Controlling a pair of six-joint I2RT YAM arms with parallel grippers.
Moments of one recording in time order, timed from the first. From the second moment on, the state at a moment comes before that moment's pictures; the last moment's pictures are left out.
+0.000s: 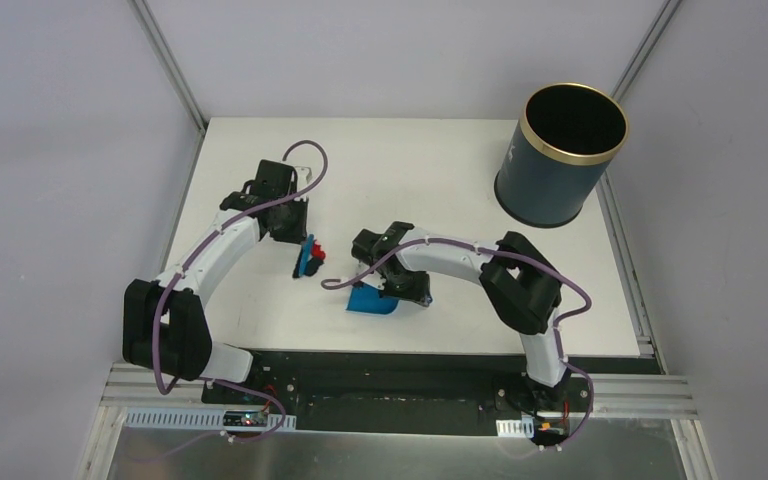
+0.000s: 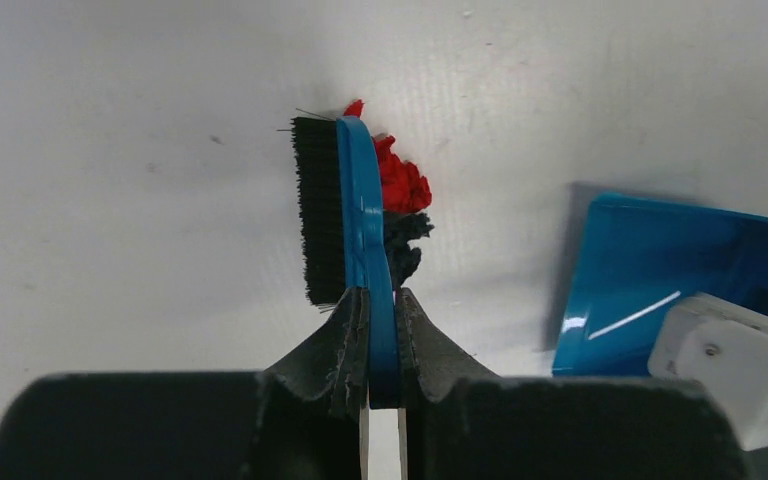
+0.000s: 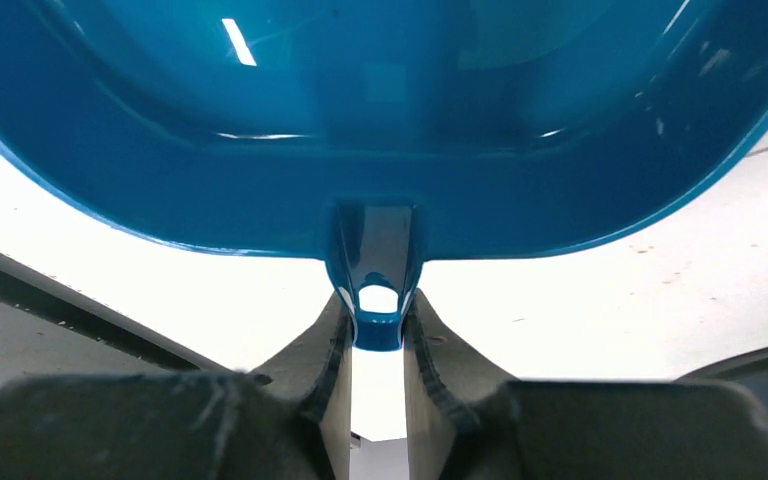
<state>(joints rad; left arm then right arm) -0.25 1.40 1.05 -0.69 0.07 -0.15 1.02 2.01 1.45 -1.12 0.13 -0.38</state>
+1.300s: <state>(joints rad) -0.26 1.35 1.03 -0.65 0.21 -0.17 0.83 1.58 0.95 -0.60 -0.21 -0.41</state>
